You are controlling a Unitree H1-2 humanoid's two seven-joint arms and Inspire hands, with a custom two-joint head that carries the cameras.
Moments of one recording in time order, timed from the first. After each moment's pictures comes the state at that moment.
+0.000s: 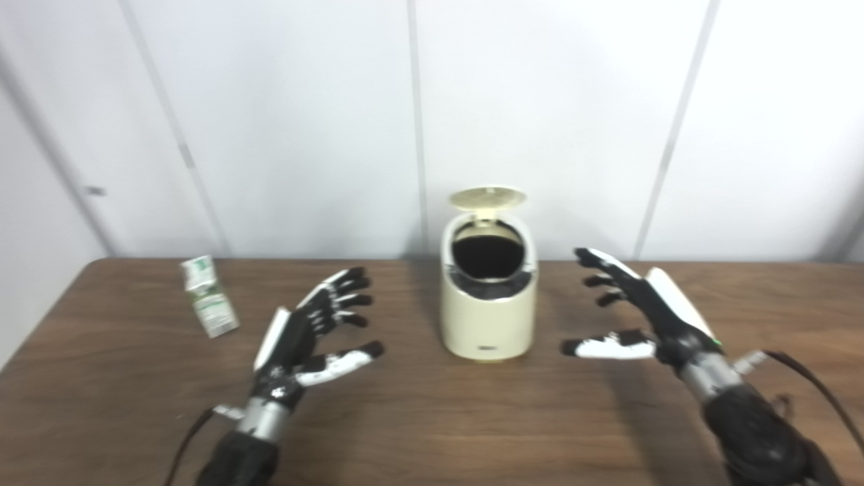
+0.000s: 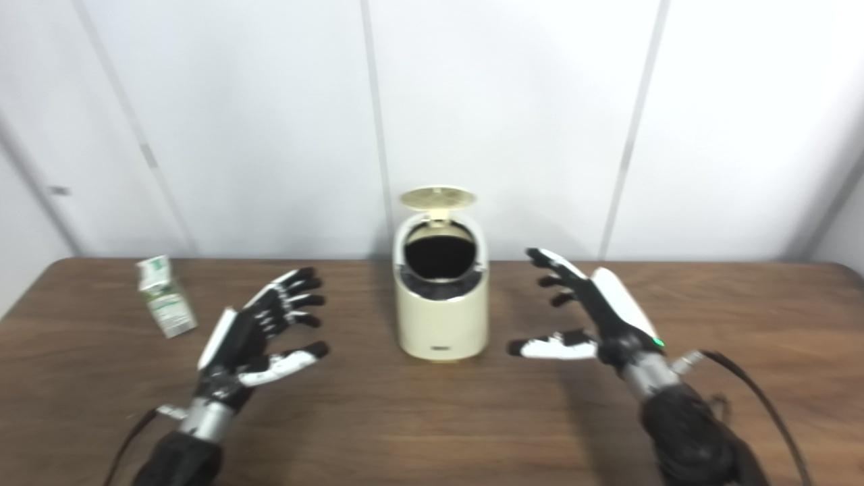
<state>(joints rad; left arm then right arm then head) -0.27 0.19 0.03 0.24 -0.05 -0.40 -0.18 -0.35 -0.32 0.10 -0.01 -0.38 0.03 0.14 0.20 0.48</state>
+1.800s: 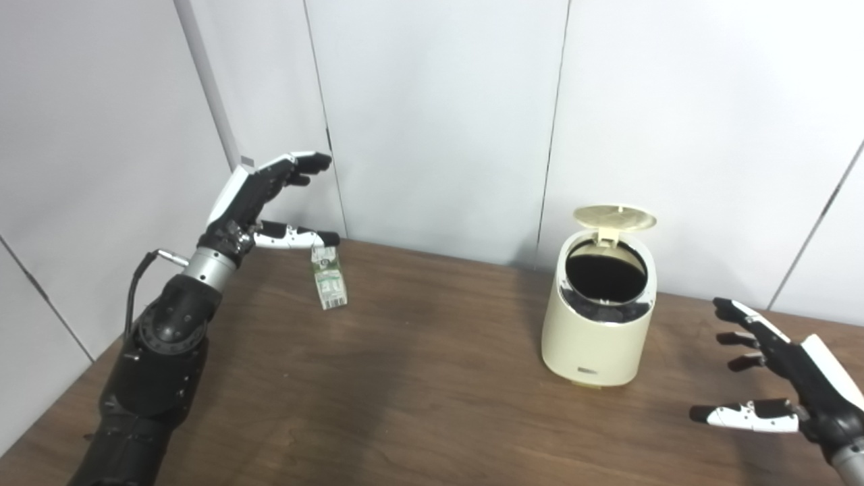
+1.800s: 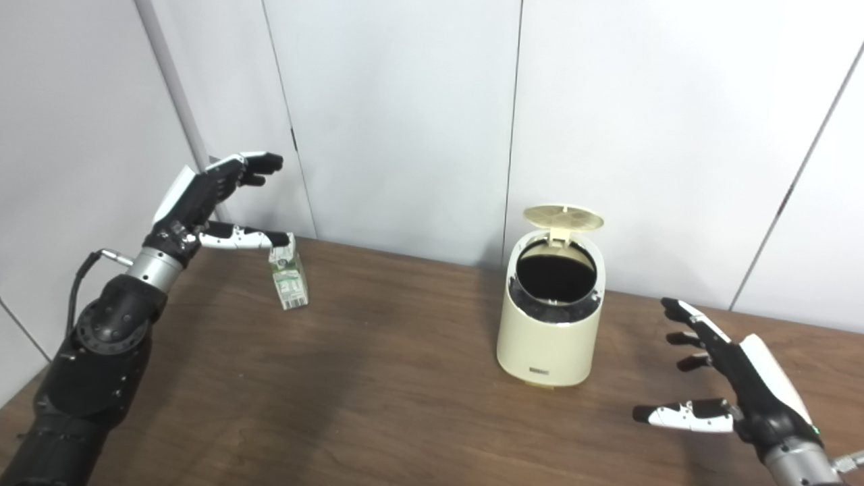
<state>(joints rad) -0.44 0.63 0.23 0.32 0.01 -0.29 -0.17 -0.33 -0.36 0.08 -0.06 -0.34 0.09 0.20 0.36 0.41</state>
